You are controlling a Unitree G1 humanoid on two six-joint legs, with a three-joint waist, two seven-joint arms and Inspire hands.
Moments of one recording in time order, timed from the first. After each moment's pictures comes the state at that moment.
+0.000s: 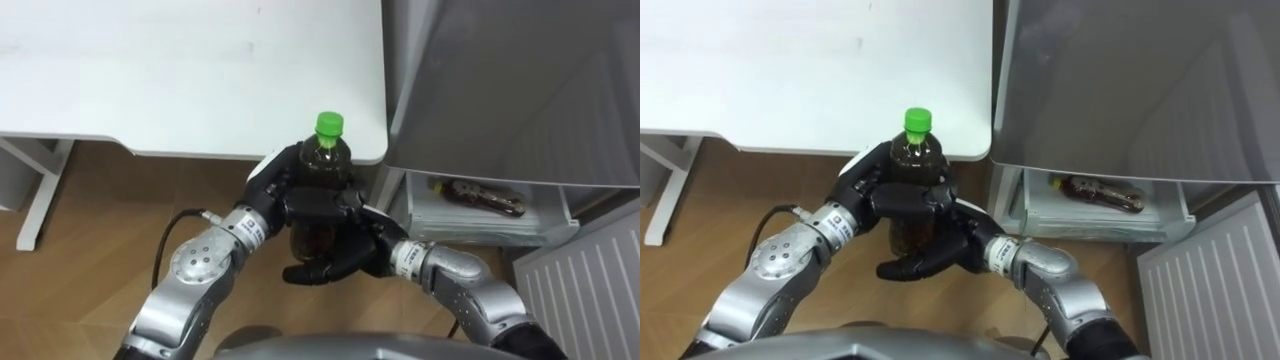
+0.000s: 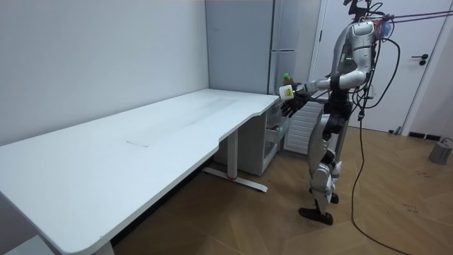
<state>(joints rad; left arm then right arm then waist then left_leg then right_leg) 0.21 0.23 -0.36 -0.06 -0.22 0.14 -0.21 0.07 -0.22 0.42 0.41 0.40 0.11 0.61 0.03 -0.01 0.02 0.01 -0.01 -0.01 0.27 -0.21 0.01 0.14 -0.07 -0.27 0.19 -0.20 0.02</state>
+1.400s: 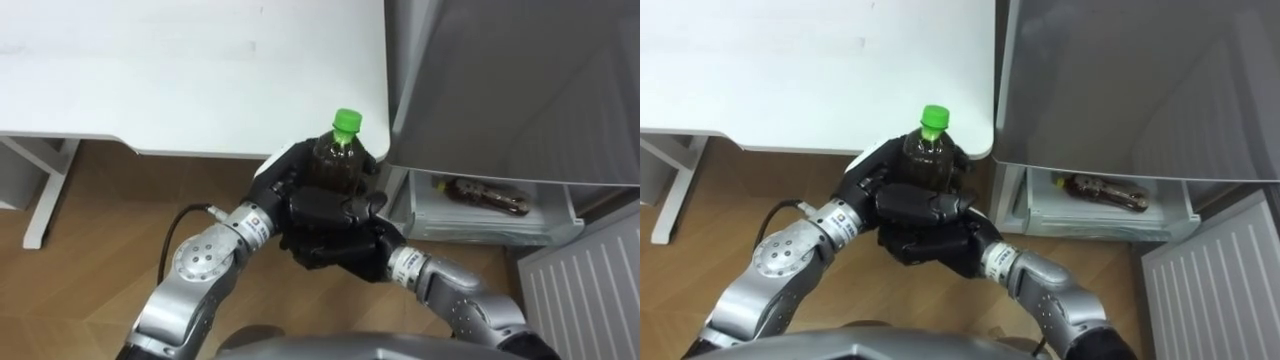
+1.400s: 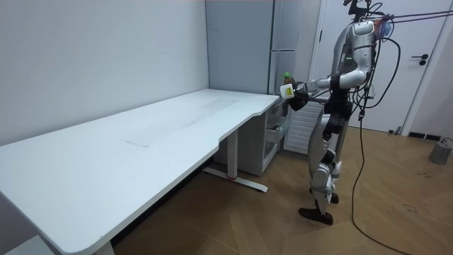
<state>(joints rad) 0.19 0.22 -0.36 -0.07 -0.20 0.12 -0.27 0.10 -0.24 0.48 0.42 0.68 0.10 0.56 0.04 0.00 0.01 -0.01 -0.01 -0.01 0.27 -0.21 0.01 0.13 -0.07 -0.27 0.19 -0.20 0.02</state>
